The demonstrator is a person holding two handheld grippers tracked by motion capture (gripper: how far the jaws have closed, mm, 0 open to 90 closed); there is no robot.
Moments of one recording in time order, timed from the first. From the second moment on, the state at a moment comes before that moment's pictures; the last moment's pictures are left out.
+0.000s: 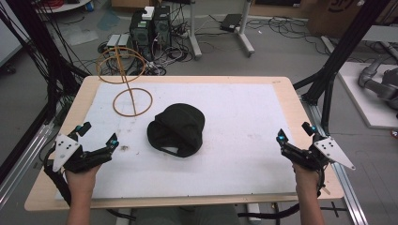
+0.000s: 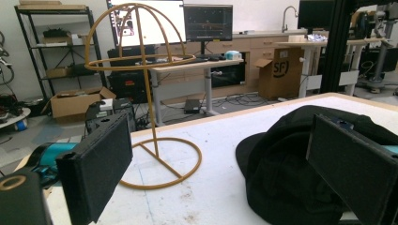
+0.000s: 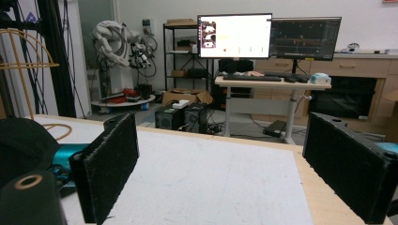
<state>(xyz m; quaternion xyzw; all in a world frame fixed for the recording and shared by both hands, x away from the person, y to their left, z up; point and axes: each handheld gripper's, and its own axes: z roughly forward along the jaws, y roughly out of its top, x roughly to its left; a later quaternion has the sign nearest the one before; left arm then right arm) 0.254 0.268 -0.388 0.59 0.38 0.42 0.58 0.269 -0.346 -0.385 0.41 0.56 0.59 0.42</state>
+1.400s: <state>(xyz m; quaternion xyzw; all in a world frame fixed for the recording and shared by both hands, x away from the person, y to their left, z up) 0.272 0.232 -0.377 0.65 0.31 0.37 0.58 0.268 -0.347 -0.385 0.41 0.56 0.59 0.42</state>
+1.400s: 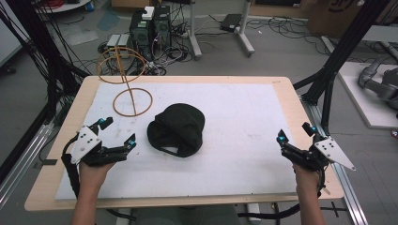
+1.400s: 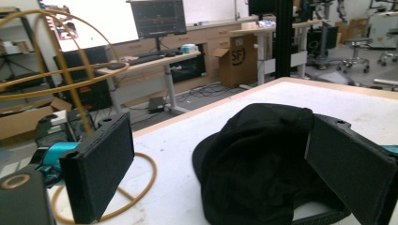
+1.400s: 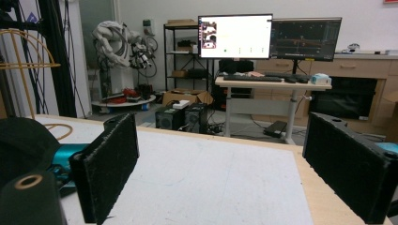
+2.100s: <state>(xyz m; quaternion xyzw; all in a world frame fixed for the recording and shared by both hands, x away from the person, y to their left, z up) 0.308 0.193 -0.395 0.69 0.29 0.34 0.57 0.267 -0.353 -0.386 0.42 0.55 0.59 0.42</state>
